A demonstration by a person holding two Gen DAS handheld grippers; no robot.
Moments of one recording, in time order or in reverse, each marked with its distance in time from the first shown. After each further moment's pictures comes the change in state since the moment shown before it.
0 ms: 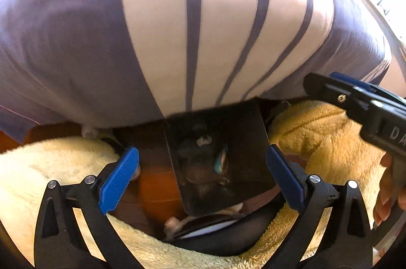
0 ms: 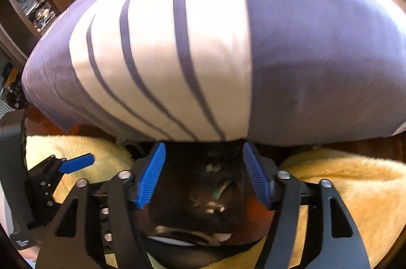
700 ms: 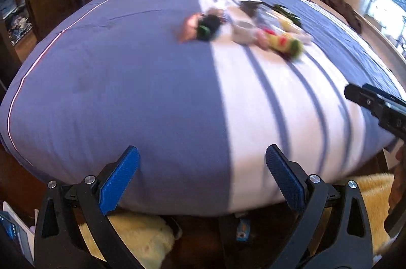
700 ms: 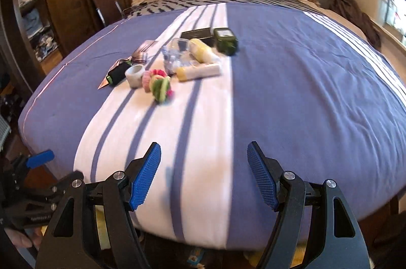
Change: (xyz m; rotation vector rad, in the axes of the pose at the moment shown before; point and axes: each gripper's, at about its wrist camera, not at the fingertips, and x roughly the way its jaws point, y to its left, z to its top) left arm -0.069 0.064 0.130 -0.066 -0.279 0.183; right arm -0.011 0.007 0.135 -0.085 -0.232 -0.026
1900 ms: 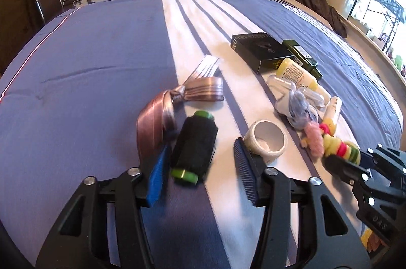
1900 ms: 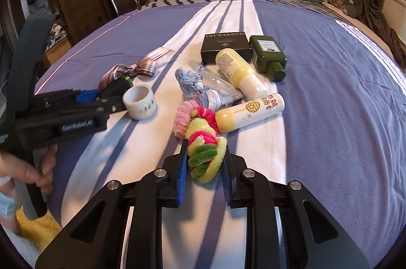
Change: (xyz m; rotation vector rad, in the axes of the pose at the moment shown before) left arm 0.101 -0.008 0.134 0.110 -0.011 -0.174; right arm 0.064 0.020 0.047 -0.068 0.020 0.050
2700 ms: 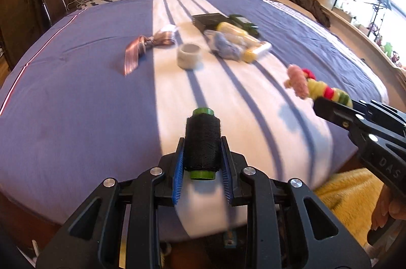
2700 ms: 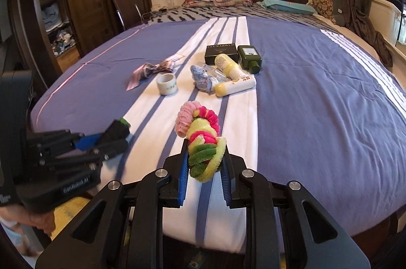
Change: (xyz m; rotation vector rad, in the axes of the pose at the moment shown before) left arm -0.104 -0.070 -0.113 0.019 -0.030 -0.004; right arm -0.102 0.010 -0.062 0.005 -0.097 0.008
